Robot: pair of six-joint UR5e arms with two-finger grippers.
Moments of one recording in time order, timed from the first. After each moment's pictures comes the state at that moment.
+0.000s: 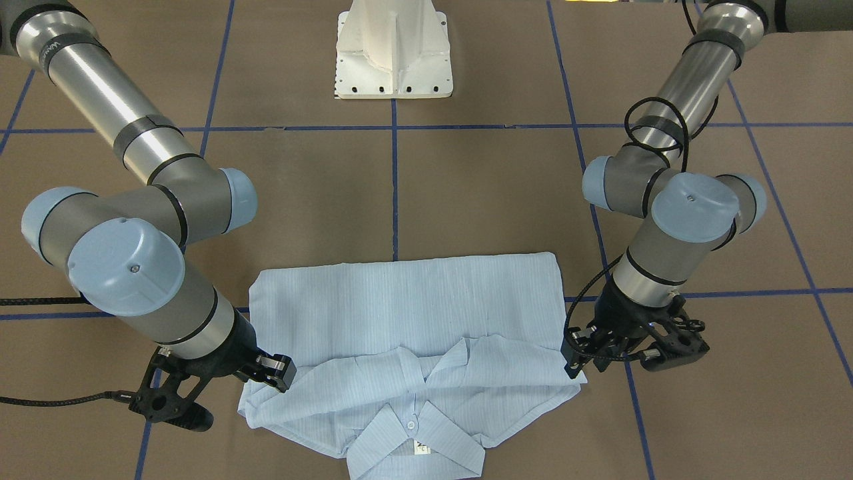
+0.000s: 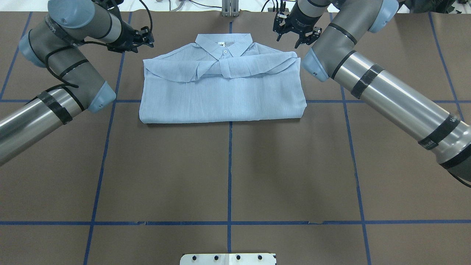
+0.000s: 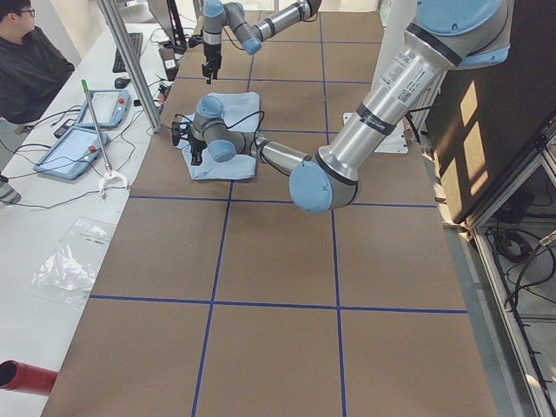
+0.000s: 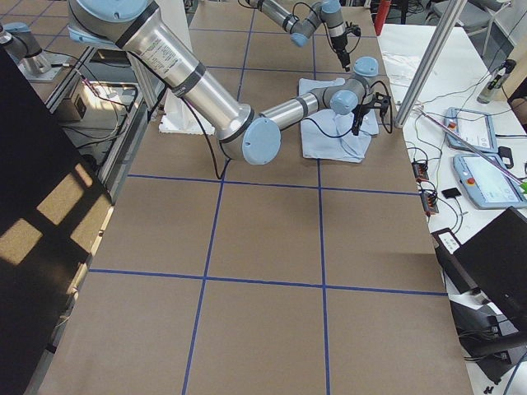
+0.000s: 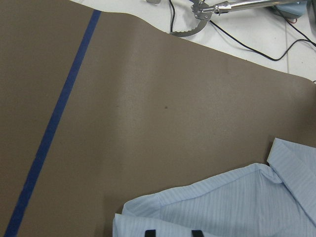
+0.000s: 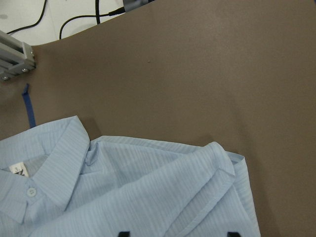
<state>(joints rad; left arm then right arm) -0.94 -2.26 -1.18 -2.28 -1.93 -1.26 0.95 -0.69 1.09 -1.18 2.12 1.25</state>
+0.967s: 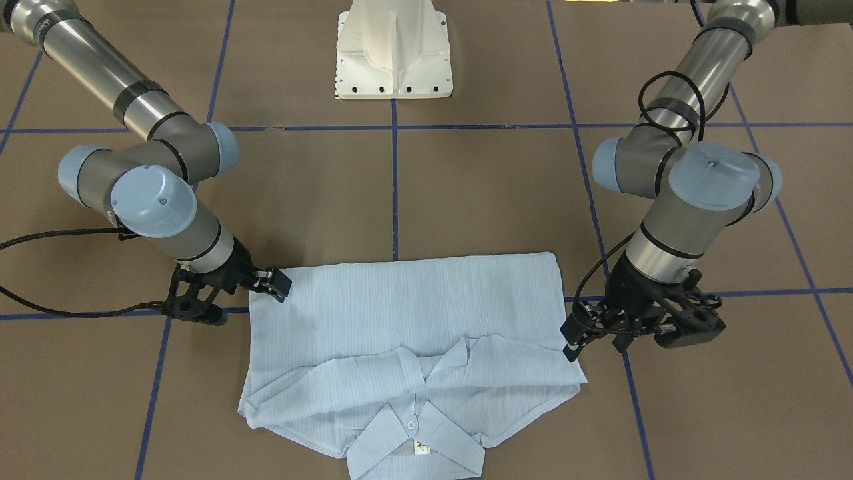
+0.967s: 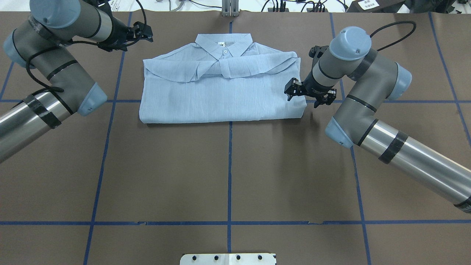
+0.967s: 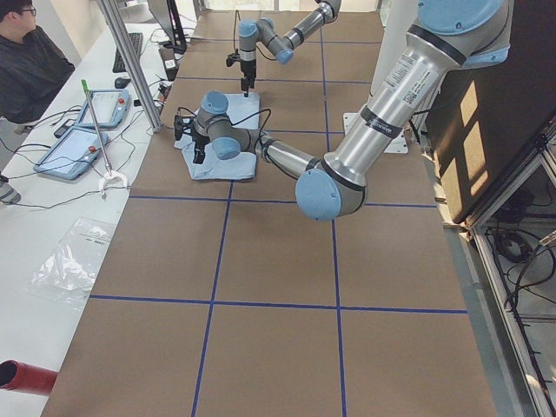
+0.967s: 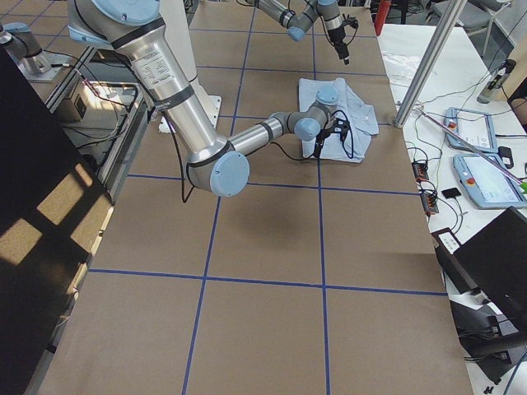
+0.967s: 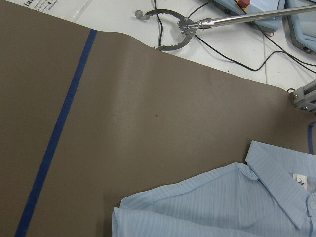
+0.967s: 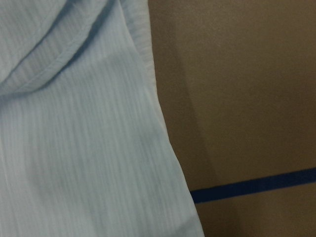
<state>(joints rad) -0.94 -2.20 -1.29 -2.27 -1.93 -1.26 0.79 -1.00 1.35 -1.19 2.12 1.25</state>
